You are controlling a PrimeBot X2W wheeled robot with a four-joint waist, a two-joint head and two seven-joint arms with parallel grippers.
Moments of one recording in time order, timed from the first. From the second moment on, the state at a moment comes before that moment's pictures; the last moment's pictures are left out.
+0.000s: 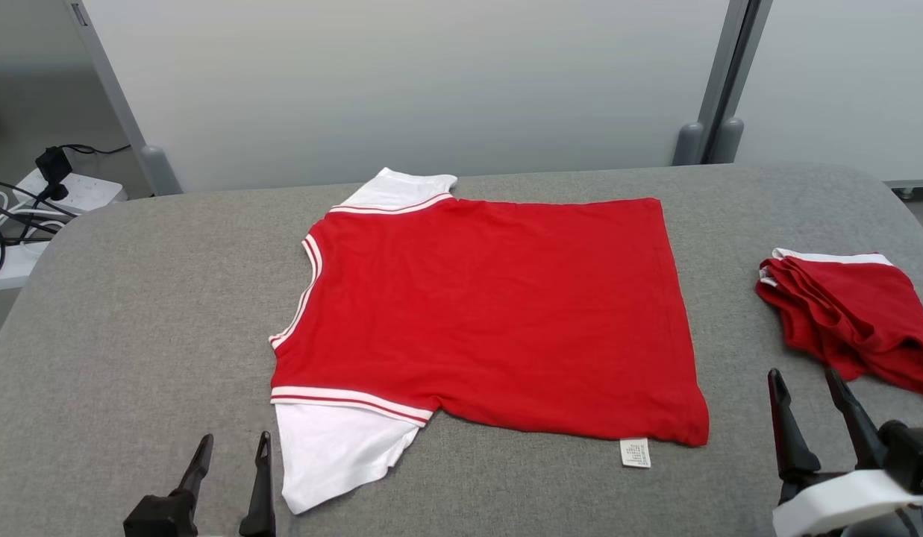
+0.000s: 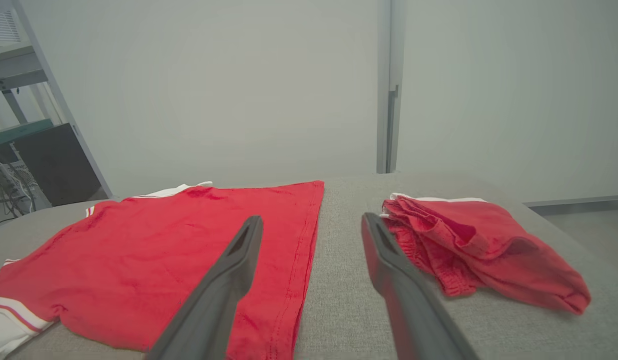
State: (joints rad) left arm 0.07 0.05 0.01 0.29 -0.16 -0.02 -0.25; right arm -0.05 -0.15 0.02 0.30 0.28 0.13 -0.25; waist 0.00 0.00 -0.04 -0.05
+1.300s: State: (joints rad) left arm 0.10 0.05 -0.07 0.49 -0.20 -0.04 -0.25; right arm -0.03 -0.13 0.08 0.51 0.24 0.13 -0.25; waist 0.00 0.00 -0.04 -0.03
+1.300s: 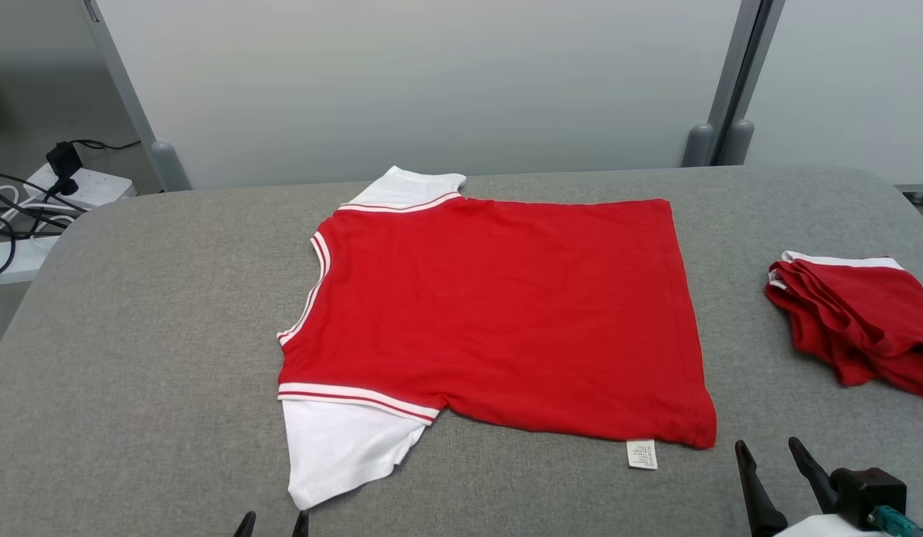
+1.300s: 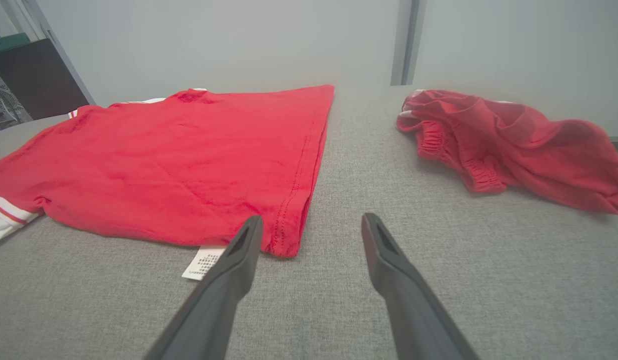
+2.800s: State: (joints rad) left arm -0.01 0.05 -0.17 0.55 -0.19 -0.07 -0.25; right arm -0.22 -0.07 0.04 0.78 0.42 0.13 -0.25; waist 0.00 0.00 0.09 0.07
